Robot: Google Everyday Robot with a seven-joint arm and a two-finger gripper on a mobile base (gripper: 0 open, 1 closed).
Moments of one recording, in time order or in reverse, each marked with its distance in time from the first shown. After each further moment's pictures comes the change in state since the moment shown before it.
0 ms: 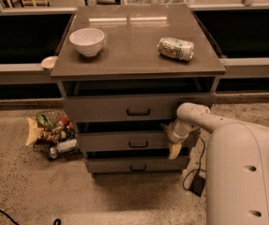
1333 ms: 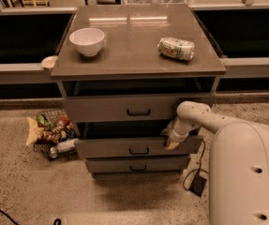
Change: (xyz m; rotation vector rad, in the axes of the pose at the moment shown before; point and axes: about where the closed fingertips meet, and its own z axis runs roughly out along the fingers) arm -0.005 0.004 -0.009 0.001 -0.006 0.002
